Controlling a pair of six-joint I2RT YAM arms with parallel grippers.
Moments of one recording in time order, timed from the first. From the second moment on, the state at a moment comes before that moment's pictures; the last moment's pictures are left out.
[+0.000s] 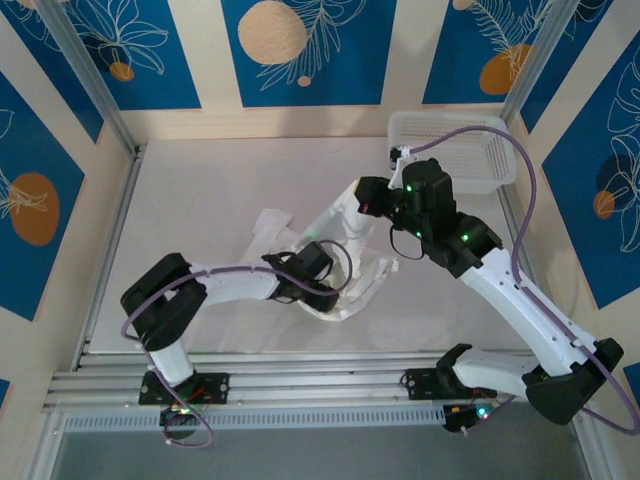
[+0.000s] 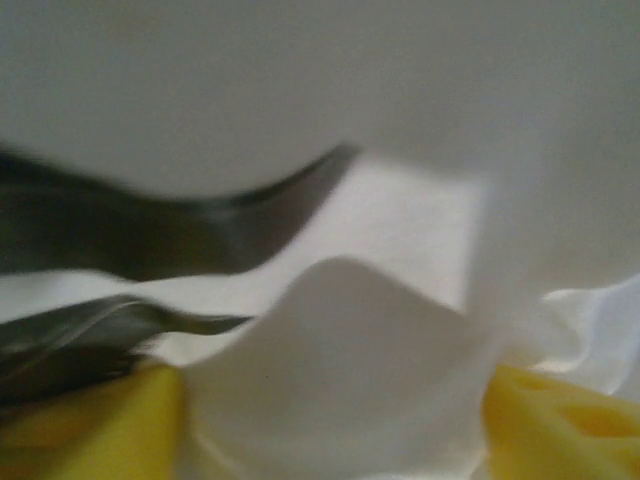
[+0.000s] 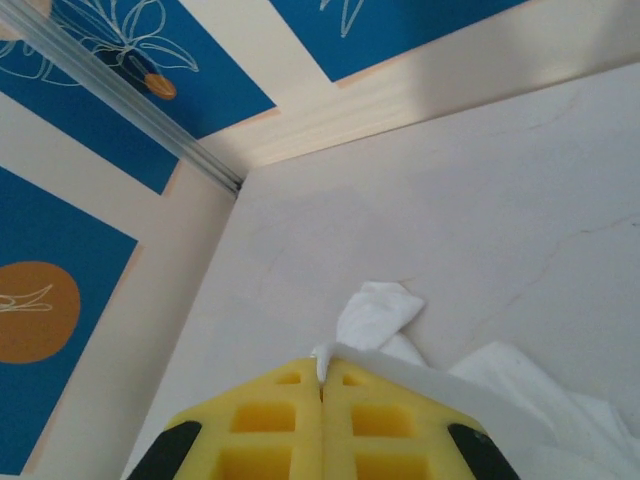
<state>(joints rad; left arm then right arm) -0.93 1.73 0.98 -0.35 0.00 -0.33 0.63 1.13 1.27 -0.51 0.05 0.68</state>
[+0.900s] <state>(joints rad) -0.41 1.60 1.81 -0.64 0.08 -0.11 0.97 1.11 1.63 -0.58 0.69 0.31</state>
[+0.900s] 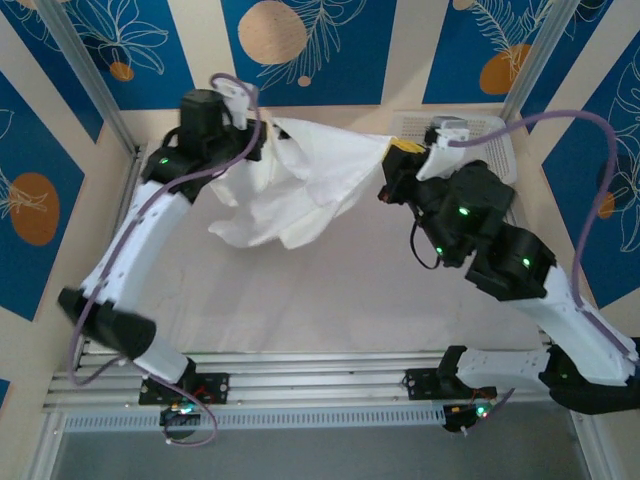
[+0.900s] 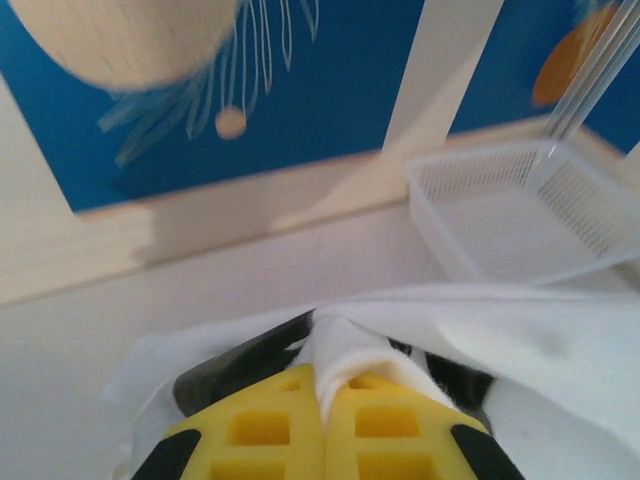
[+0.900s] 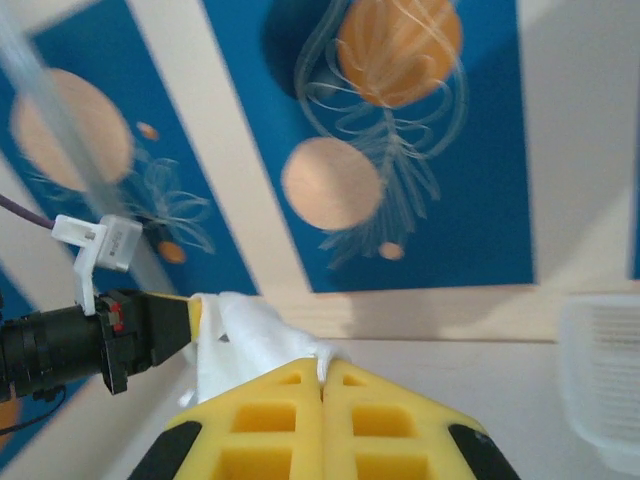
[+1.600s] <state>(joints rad) -0.31 1.65 1.16 -0.57 0.08 -0.26 0.42 1.06 1.03 -0.83 0.14 0.74</state>
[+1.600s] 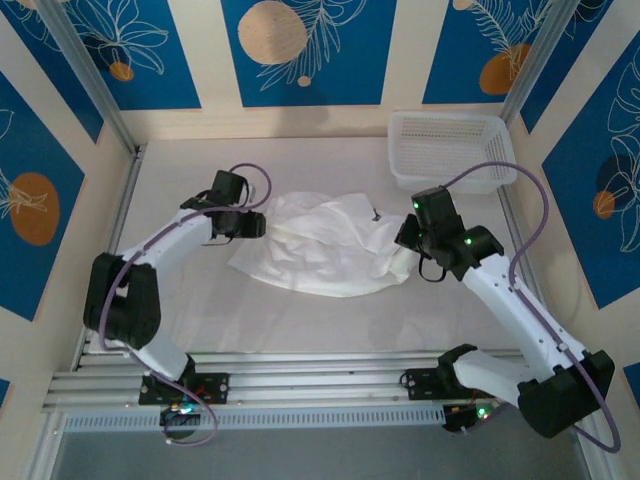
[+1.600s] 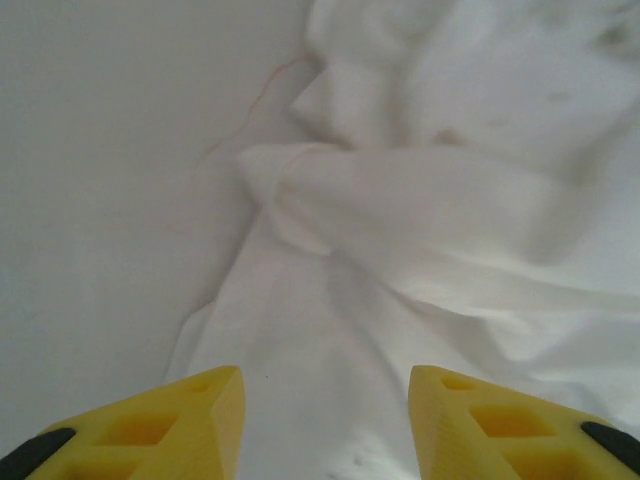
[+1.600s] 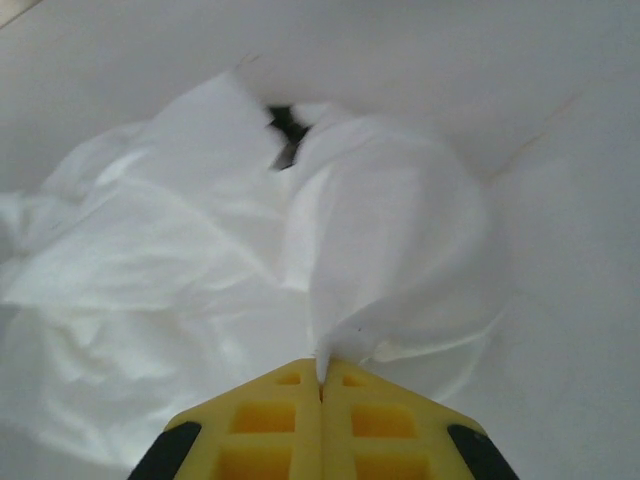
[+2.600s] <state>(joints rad) -0.23 1.59 1.27 -0.64 0.17 -0.23 0.39 1.00 1.14 -0.76 0.04 0.82</state>
